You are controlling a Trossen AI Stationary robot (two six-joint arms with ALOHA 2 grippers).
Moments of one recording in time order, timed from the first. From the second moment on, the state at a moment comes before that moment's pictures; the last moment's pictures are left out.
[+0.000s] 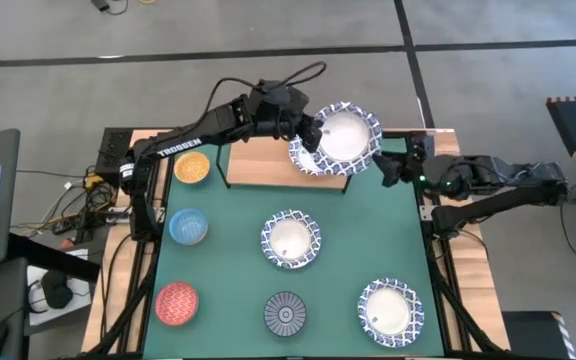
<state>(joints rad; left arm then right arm) 0.32 1.85 2.00 -0.48 -0.09 -0.36 0.09 0.81 1.04 -0.71 0.77 0.92</state>
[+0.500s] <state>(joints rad) 0.41 1.85 2.00 -0.45 0.03 -0.41 -0.15 0.88 0.99 -0.43 0.67 0.80</state>
